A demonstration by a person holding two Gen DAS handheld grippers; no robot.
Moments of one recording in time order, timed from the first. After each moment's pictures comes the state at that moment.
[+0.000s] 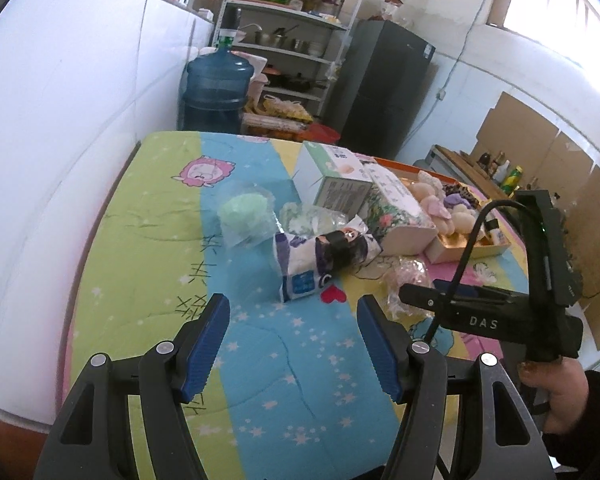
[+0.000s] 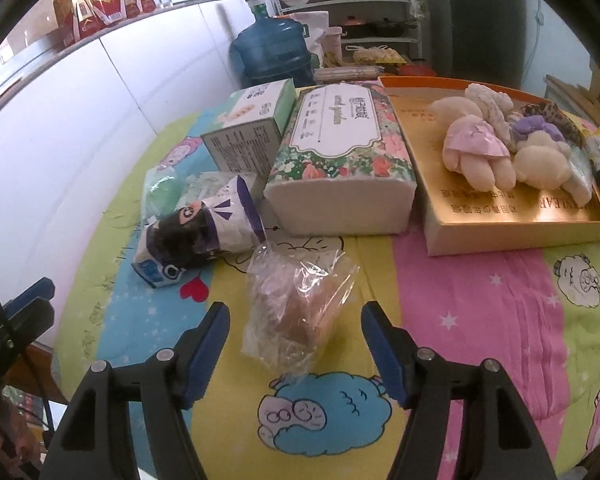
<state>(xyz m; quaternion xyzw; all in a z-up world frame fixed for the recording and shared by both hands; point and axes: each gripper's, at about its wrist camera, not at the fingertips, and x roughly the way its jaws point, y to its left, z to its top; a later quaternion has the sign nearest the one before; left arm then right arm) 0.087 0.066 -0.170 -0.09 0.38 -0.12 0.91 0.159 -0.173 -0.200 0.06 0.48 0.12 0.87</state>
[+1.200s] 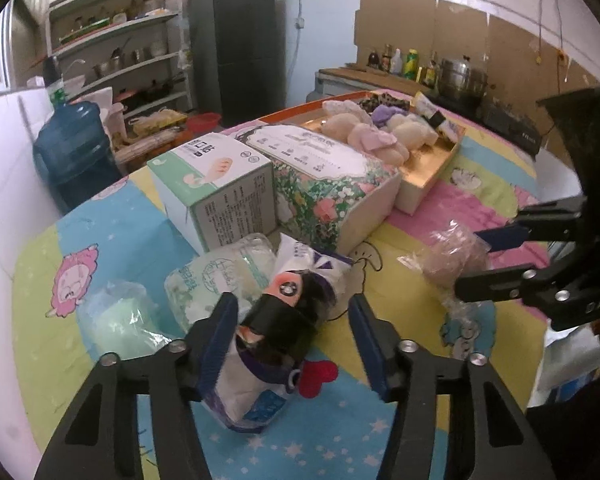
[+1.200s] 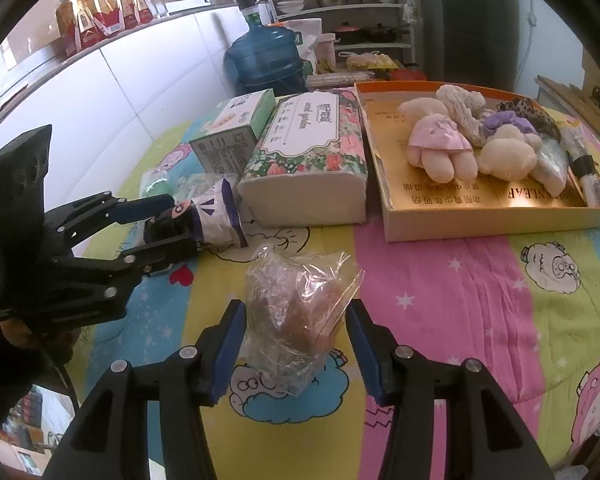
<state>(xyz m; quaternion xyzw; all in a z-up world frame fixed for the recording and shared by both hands) 0.187 -0.020 -0.209 0.14 0.37 -0.32 0.86 0.138 -0.197 -0.189 0.07 0.47 0.12 0.87</state>
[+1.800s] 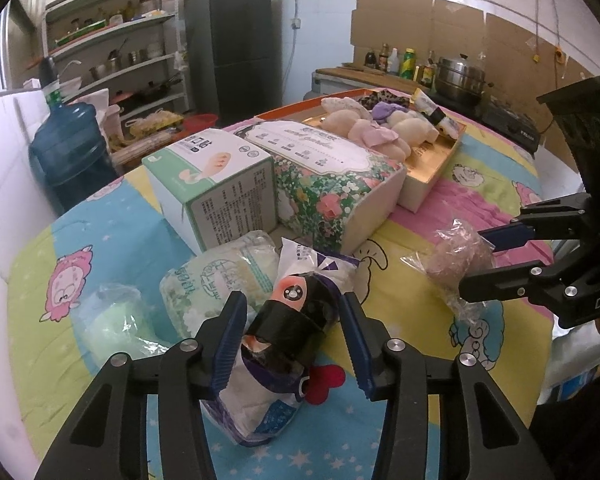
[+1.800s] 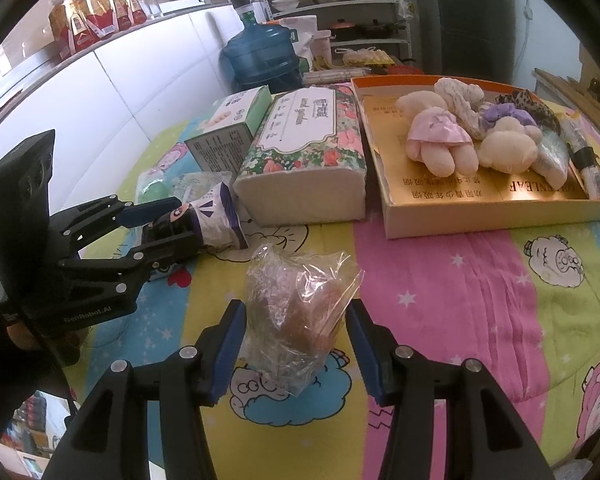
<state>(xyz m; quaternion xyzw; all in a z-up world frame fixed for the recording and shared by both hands) 0.195 -0.021 -0.212 0.14 0.37 -0.33 0.86 0.141 -0.198 -0.193 0.08 0.47 0.12 0.87</state>
